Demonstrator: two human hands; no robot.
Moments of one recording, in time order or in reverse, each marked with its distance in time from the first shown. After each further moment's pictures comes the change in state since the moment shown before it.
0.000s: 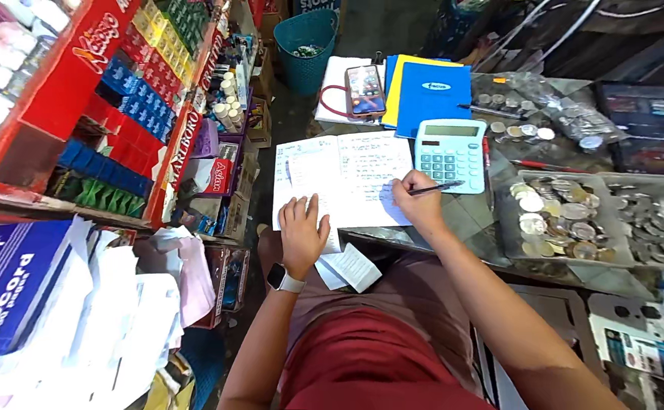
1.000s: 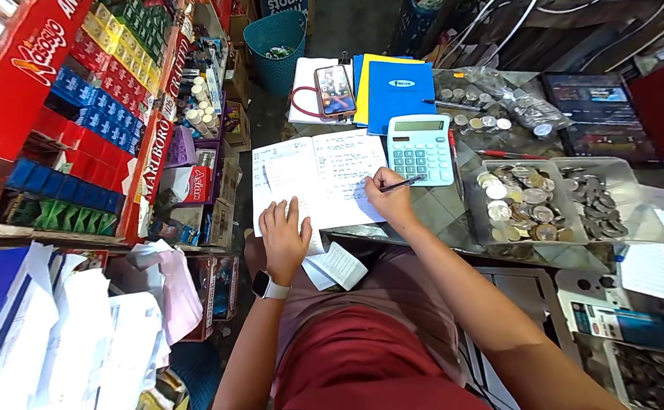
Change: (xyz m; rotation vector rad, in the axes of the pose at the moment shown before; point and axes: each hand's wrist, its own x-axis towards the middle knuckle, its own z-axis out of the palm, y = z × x) left_hand -0.002 -0.004 0.002 0.033 0.021 0.015; right_hand -0.002 -0.001 0.007 -0.031 -0.020 0.004
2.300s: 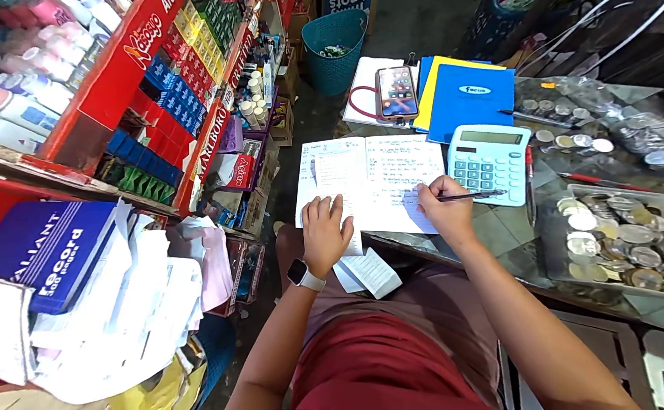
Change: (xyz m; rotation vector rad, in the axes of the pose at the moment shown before) left_hand 0.004 0.007 -0.003 -0.036 -0.038 -0.037; right_hand 0.002 -0.002 -0.003 0.077 0.002 0.050
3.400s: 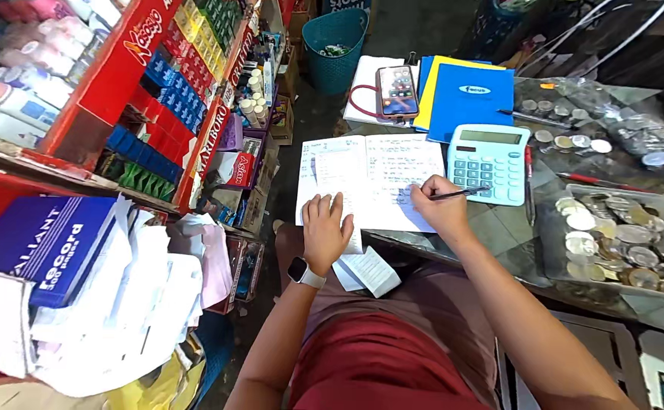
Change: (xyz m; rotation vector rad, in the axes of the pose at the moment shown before) left_hand 0.000 -0.001 0.000 -0.011 -0.021 -0.013; right_hand 0.003 0.002 0.003 -0.100 -0.077 -0.058
